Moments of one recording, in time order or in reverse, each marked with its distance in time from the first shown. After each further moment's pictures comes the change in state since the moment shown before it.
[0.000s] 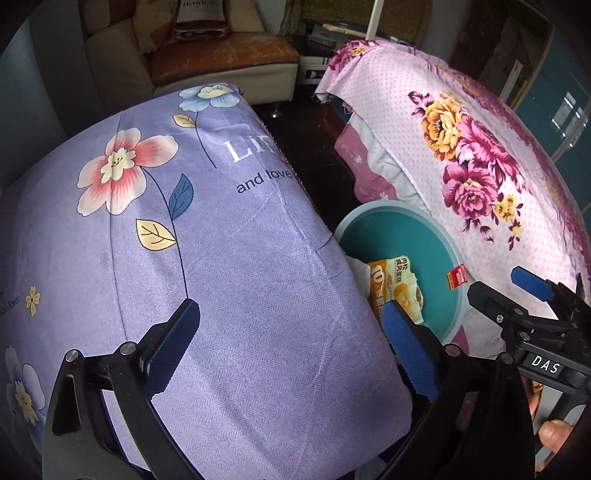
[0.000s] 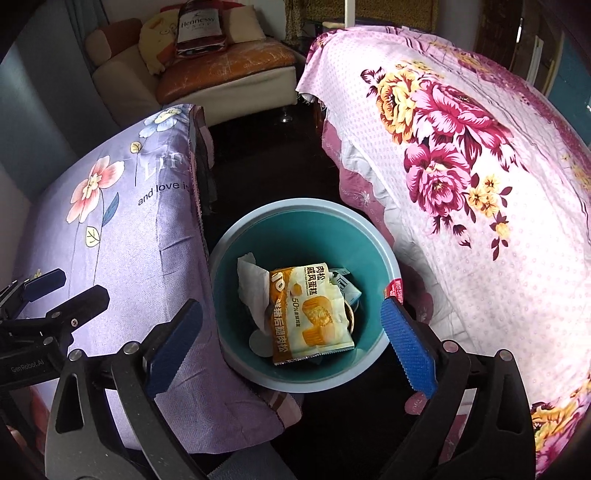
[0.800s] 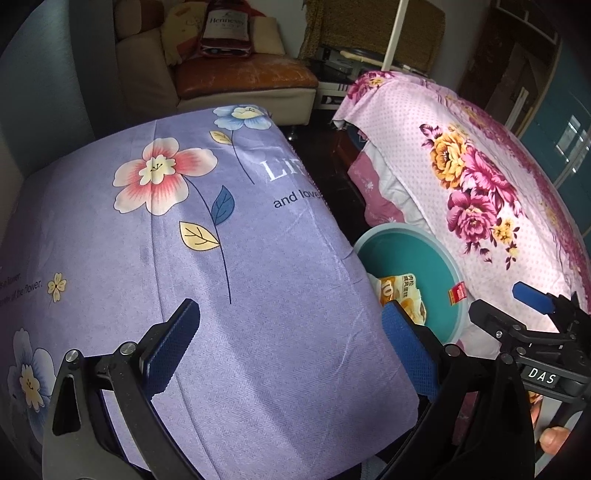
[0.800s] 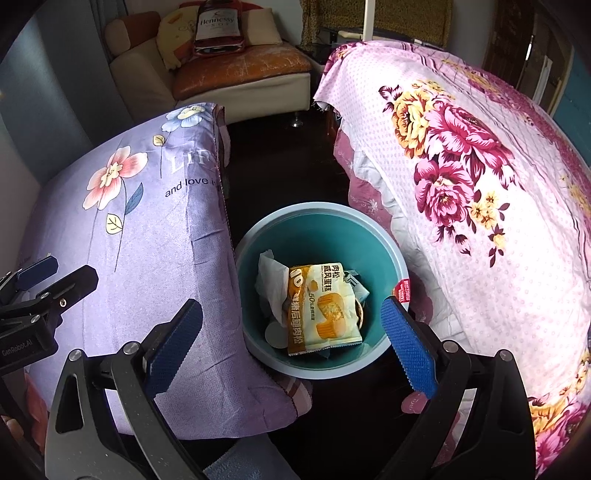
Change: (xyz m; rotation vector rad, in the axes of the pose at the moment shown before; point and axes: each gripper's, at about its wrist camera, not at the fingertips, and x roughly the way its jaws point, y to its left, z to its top) left arm -0.033 0.025 -0.012 -0.059 -0.093 0.019; right arm -0.021 0.029 -0.005 -0.058 -0.010 -0.004
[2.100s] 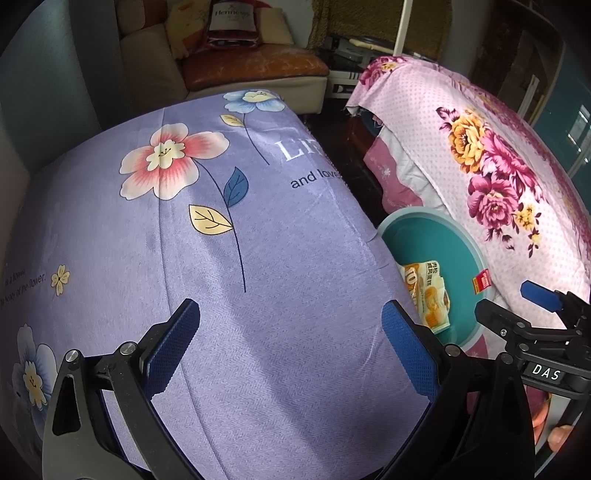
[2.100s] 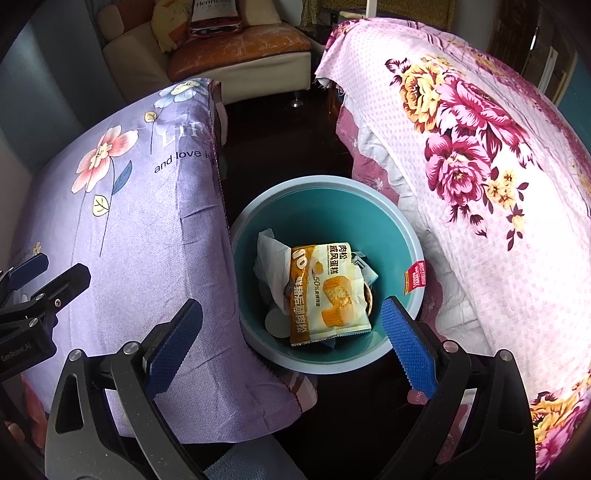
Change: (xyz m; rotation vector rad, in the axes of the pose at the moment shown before) left arm 0.021 0.004 -0.012 0.010 0.030 0.062; right arm 0.032 0.004 -0.010 0.003 0.067 -0.003
